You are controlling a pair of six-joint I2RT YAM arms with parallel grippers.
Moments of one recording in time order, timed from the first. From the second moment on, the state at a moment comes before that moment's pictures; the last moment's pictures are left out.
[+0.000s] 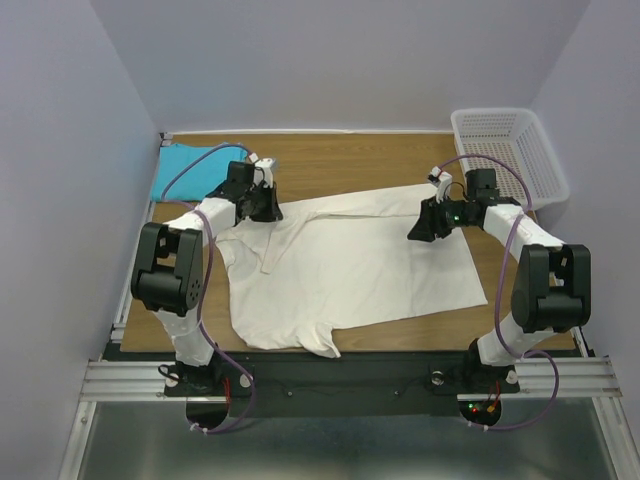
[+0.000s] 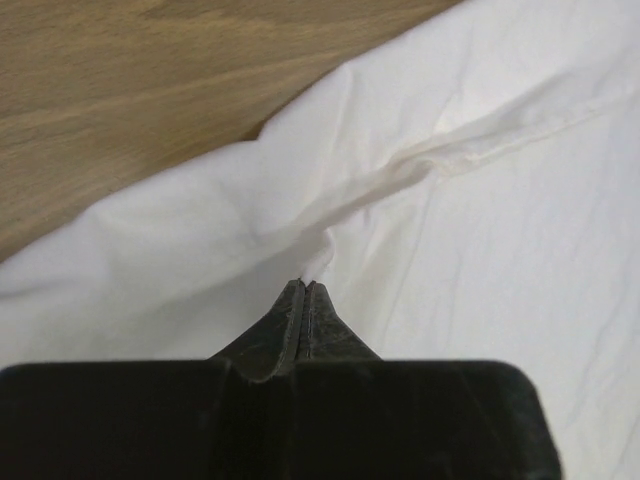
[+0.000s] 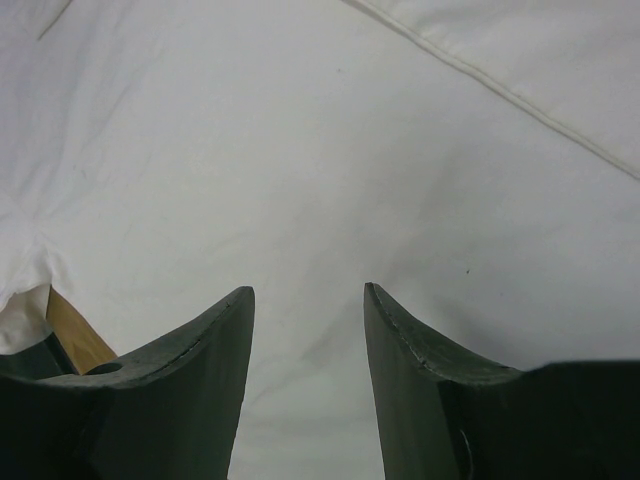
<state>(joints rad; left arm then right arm) -0.22 1.80 1.15 -0.16 0.32 -0.15 -0.02 1.61 1.05 -0.46 -0.83 -0.31</state>
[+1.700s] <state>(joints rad) -0.31 1.57 0.95 -0.23 0.54 -0.17 -0.05 1.60 1.05 -0.46 -0.82 -0.31</state>
